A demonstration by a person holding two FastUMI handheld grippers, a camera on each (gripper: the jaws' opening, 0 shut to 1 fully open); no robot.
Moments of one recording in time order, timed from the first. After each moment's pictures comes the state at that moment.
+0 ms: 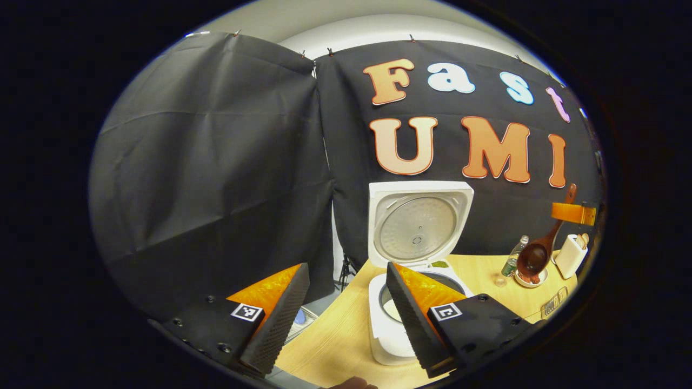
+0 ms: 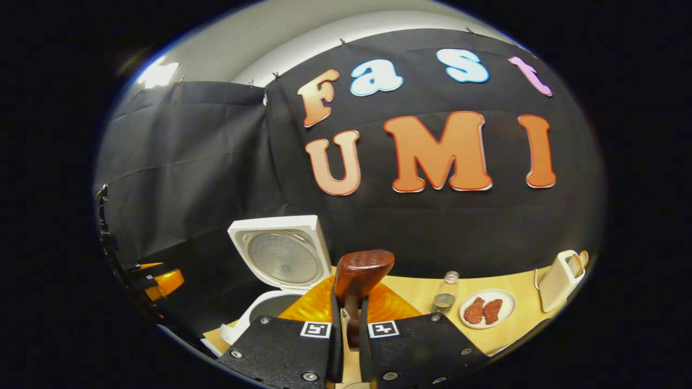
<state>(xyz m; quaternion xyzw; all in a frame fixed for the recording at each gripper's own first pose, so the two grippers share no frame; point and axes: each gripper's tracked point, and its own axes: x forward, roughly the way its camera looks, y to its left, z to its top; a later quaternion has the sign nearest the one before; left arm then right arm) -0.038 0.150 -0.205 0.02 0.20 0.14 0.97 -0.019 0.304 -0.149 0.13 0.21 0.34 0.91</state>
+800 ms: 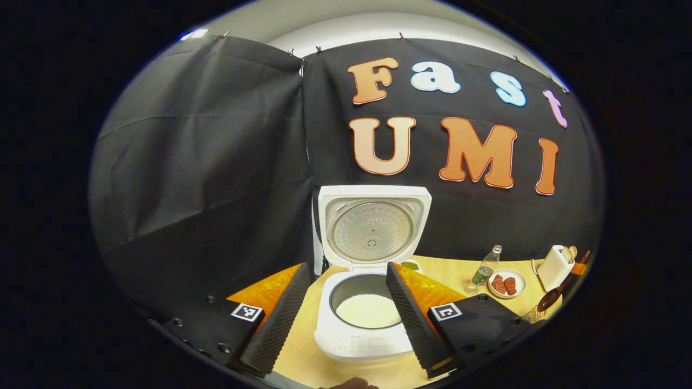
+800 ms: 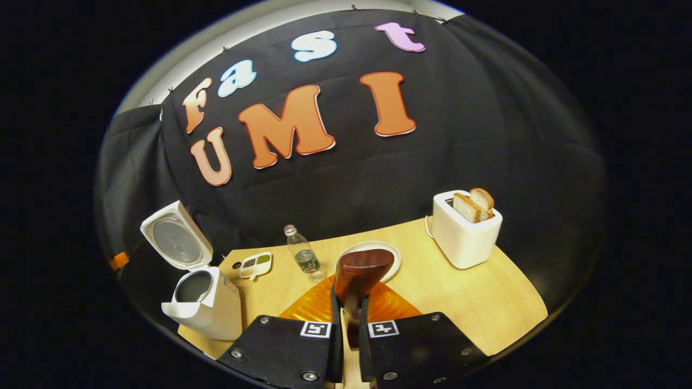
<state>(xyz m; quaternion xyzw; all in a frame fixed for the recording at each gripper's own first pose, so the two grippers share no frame) -0.029 0.060 -0.192 0.00 0.21 0.13 0.97 -0.009 0.048 -0.288 0.17 0.32 0.12 0.92</state>
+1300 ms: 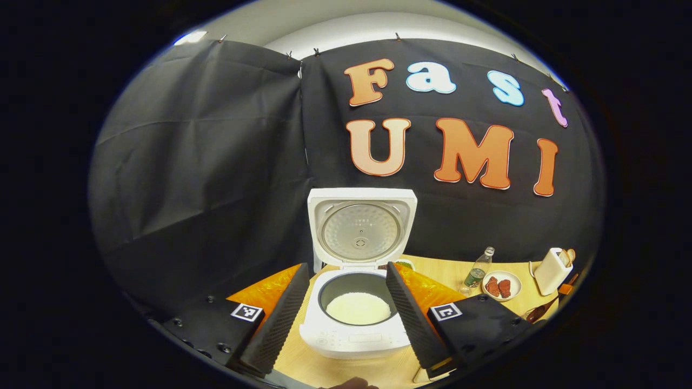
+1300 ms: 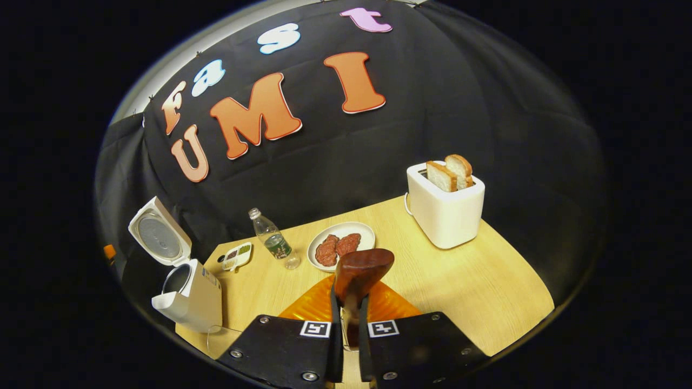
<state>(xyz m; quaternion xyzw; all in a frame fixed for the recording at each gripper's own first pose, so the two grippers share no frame) -0.037 0.032 -0.178 0.00 0.21 0.14 0.97 -0.015 0.022 -0.357 0.20 0.36 0.12 0.90</state>
